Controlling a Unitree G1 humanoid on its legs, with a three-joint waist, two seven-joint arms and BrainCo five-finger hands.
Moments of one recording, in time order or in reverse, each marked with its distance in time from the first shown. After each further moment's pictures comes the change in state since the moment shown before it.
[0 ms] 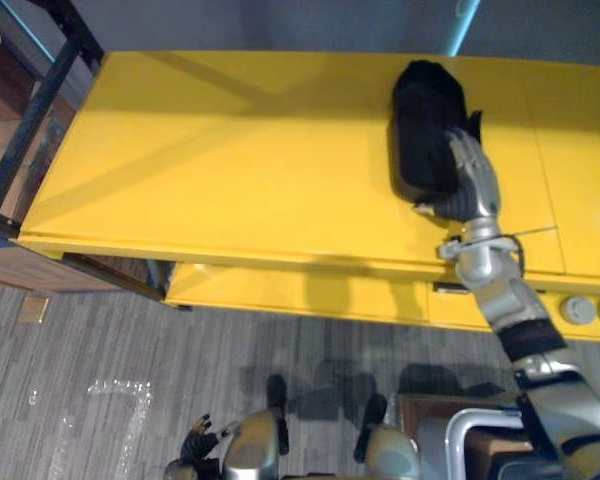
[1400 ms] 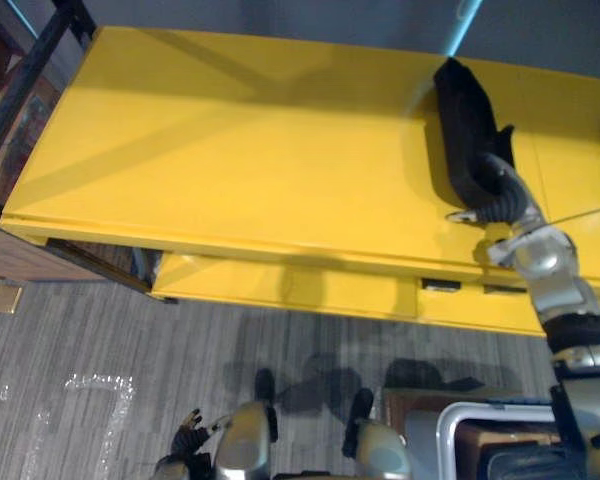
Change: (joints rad) left arm 0.001 0.019 0.030 -0.042 -0.007 0.011 0.003; right arm 0.006 -0.137 -0.126 0.125 0.246 -0.025 0.392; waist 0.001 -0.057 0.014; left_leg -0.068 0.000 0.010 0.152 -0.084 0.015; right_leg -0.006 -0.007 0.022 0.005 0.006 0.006
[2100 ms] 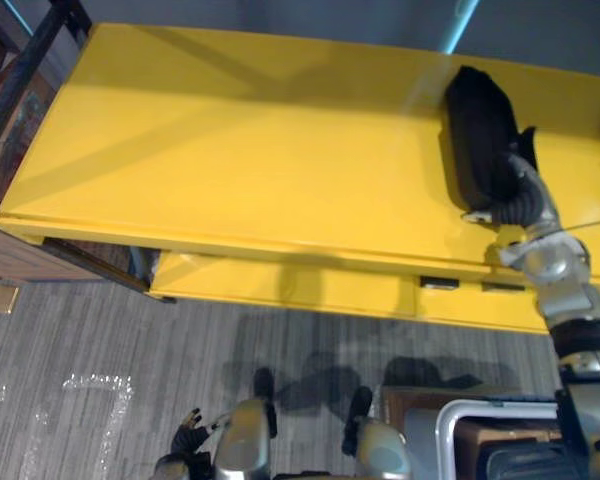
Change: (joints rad) left arm -0.001 -0.002 0.006 -0.003 0.000 0.006 -0.001; right arm 0.033 -0.010 -0.038 0.020 -0.052 -0.086 -0.141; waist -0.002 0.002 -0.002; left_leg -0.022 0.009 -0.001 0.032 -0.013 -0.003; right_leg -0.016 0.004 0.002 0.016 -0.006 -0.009
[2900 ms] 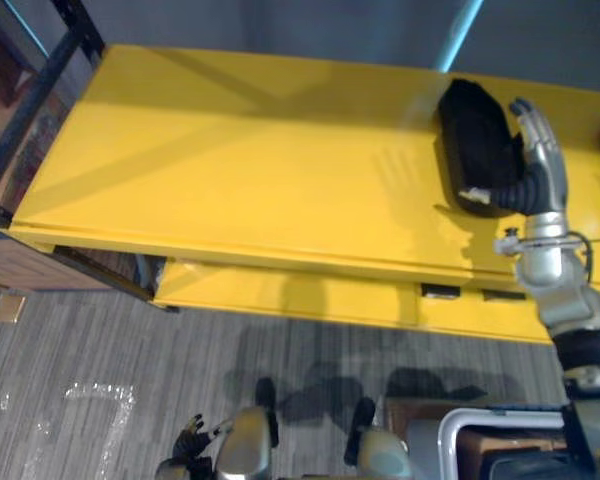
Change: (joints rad) left arm 0.026 -0.005 -0.001 0.011 0.023 0.022 -0.011; right arm 0.108 0.012 0.002 -0.226 -0.079 -0.173 -0.220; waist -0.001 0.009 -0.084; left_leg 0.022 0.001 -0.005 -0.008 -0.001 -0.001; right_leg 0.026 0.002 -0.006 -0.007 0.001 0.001
